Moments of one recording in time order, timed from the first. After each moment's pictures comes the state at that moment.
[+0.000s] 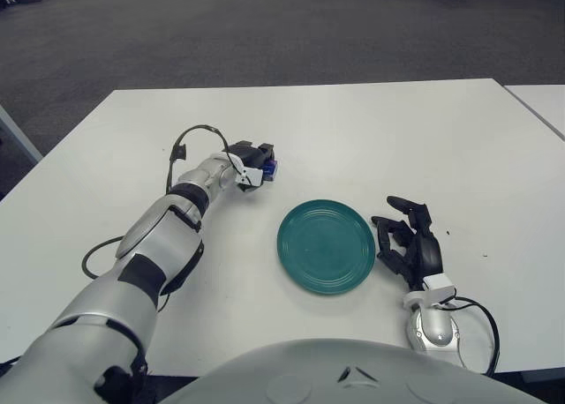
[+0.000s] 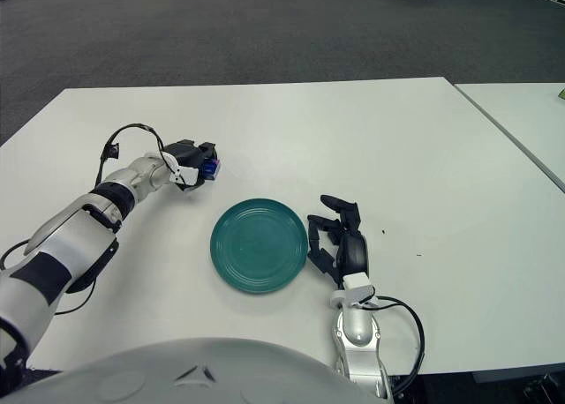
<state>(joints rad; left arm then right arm) -0.87 0.26 -0.63 1.29 0.77 -0.39 0.00 0.47 0.04 0.04 -0.08 -0.11 -0.30 -0.13</state>
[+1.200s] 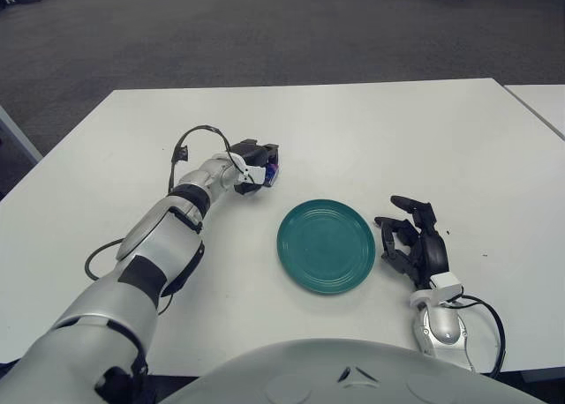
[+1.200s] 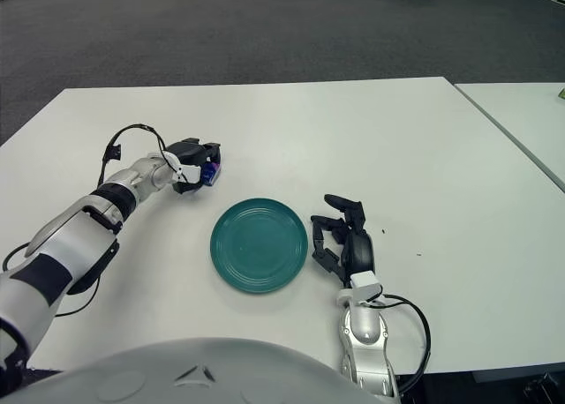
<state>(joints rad) -0.84 0.27 -0.61 1.24 0.72 -0.46 0.06 0.46 0.02 0.00 -0.07 -0.09 -0.30 -0.09</state>
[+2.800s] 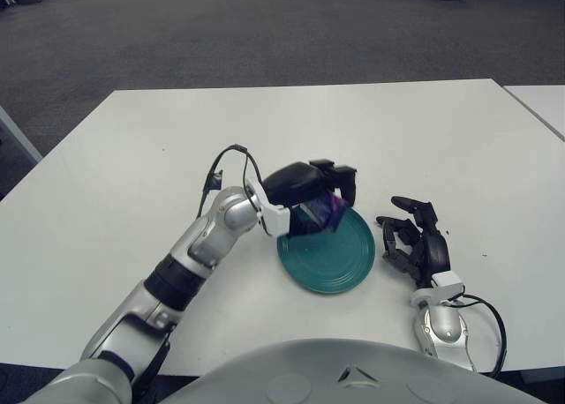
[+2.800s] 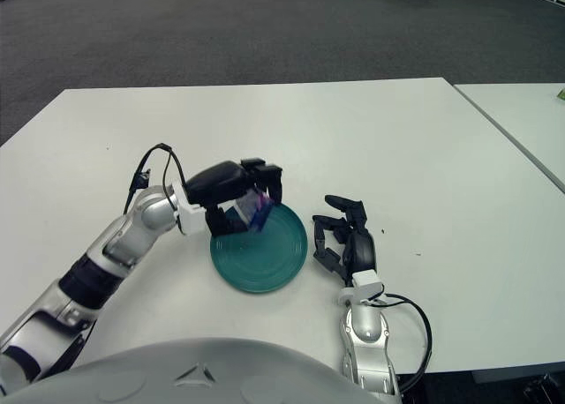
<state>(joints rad) -0.27 0.33 -0.51 -0.18 0.37 -0.29 -0.50 0.44 0.03 -0.01 -0.06 -0.09 -0.30 -0.10</state>
